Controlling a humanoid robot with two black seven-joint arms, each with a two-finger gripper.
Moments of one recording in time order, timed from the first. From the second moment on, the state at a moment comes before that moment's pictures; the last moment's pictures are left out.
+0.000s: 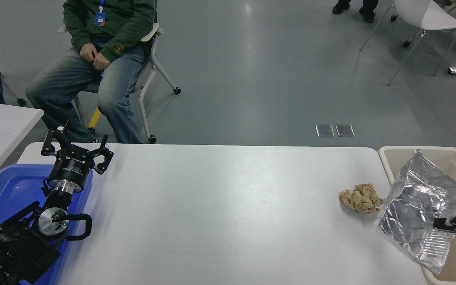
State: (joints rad) left arm -0.55 0.33 -0.83 -0.45 -0.19 -0.66 -0.50; right arm 0.63 -1.51 0.30 1.57 -0.66 0.44 0.10
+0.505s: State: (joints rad) left arm -0.55 0.33 -0.83 -0.45 -0.19 -0.66 -0.50; right arm 0.68 -1.58 0.30 1.55 -0.62 0.46 0.10
